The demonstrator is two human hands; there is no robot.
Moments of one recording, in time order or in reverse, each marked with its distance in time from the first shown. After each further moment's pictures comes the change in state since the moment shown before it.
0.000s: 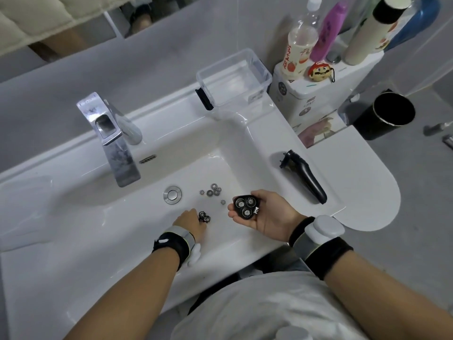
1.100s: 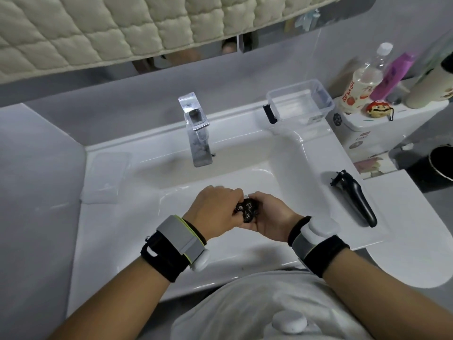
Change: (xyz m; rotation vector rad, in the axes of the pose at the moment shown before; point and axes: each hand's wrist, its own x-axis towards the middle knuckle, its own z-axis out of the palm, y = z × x) left_hand -0.159 -0.005 -0.134 0.140 0.487 0.482; right_hand 0.014 0.051 0.092 -0.363 -0.156 -0.032
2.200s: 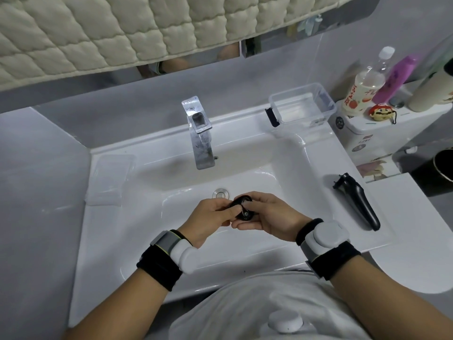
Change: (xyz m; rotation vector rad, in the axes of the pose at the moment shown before) left_hand -0.017 -0.016 0.028 -1.407 -0.095 -0.504; right_hand -0.010 -0.006 -0.002 -0.308 -0.171 -0.185
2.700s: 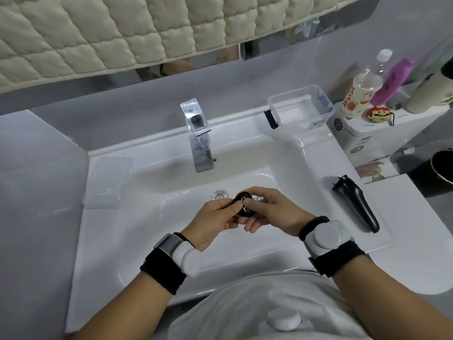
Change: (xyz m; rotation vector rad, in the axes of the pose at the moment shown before) left_hand 0.005 0.002 0.008 -0.157 -0.067 -0.014; right_hand -0.004 -0.014 -0.007 -0.322 0.033 -0.129
